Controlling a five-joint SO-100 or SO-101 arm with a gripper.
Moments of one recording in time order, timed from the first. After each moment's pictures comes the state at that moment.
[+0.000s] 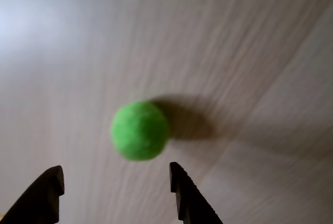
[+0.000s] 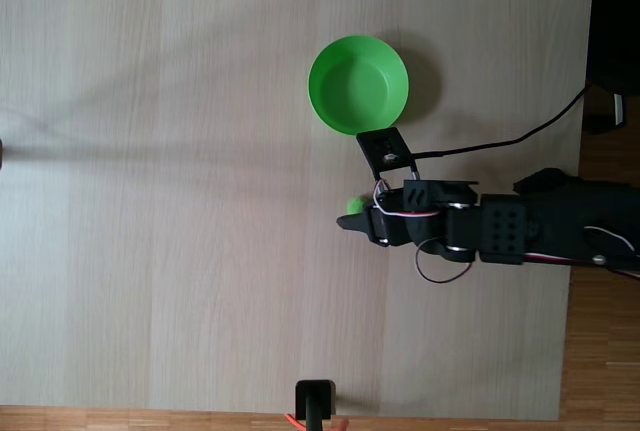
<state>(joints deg) -4.5 94.3 117.2 51.8 -15.3</state>
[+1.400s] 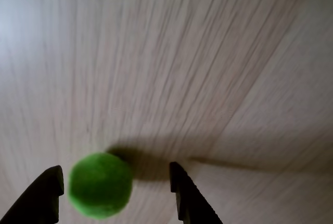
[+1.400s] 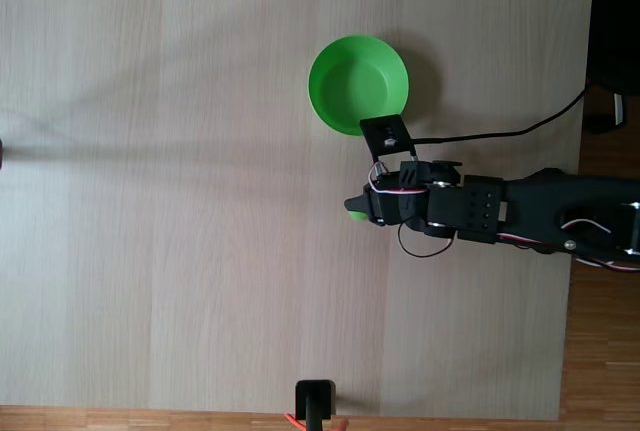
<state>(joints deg) 0.8 88.6 116.6 52.2 -19.3</state>
